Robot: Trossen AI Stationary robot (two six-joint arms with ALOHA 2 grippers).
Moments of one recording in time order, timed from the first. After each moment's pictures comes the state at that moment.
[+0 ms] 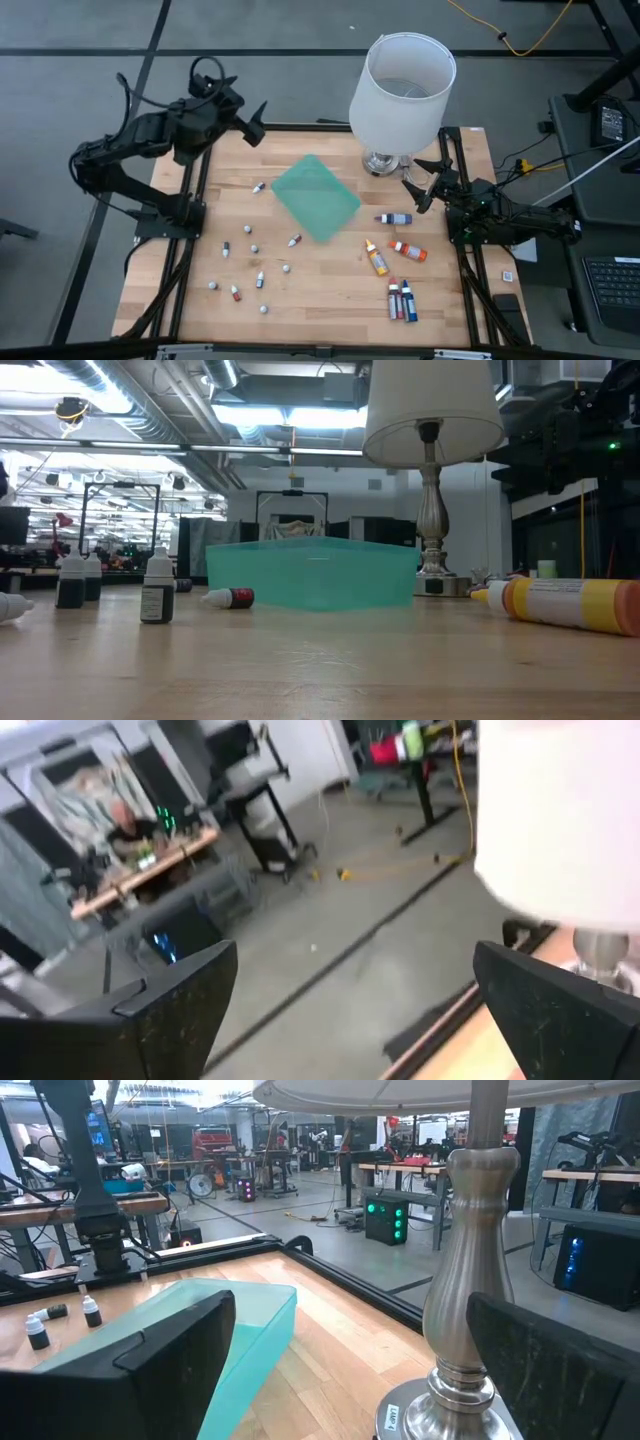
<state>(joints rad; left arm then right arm) 0.09 1.21 1.67 -0.83 -0.97 0.03 -0.15 0.01 0.01 0.08 0.40 0.02</state>
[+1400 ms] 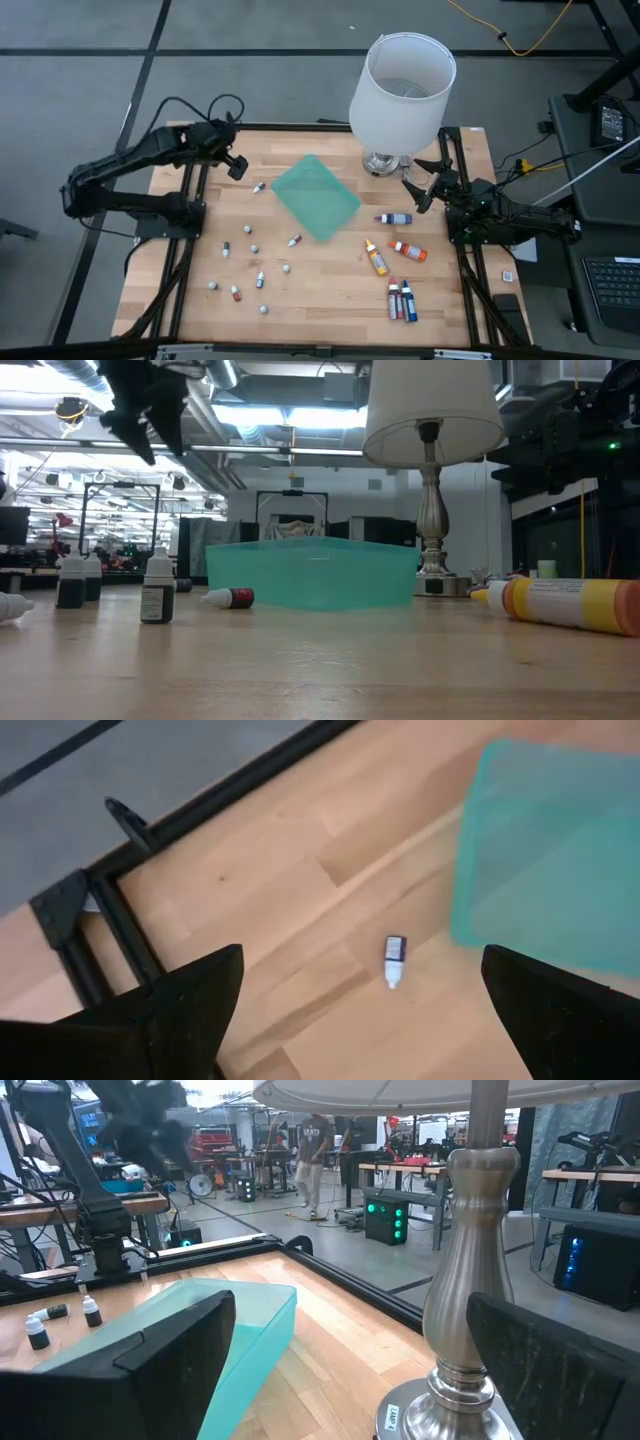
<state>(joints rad) 0.46 0.96 1.03 -1.11 -0.29 -0.44 -0.15 0.01 0.01 0.08 0.40 0.02</state>
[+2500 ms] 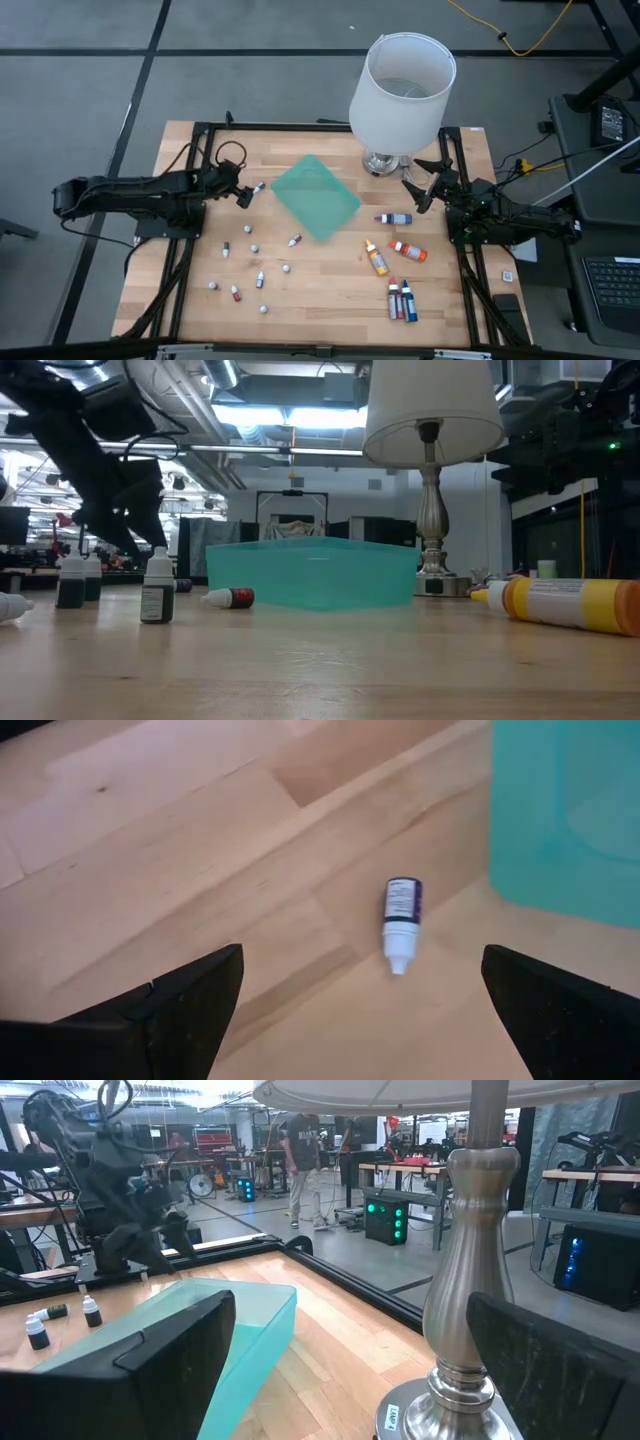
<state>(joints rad) 0.28 0.77 0.31 -0.46 -0.38 -0.59 -0.15 0.01 0.01 0.08 0.40 0.02</state>
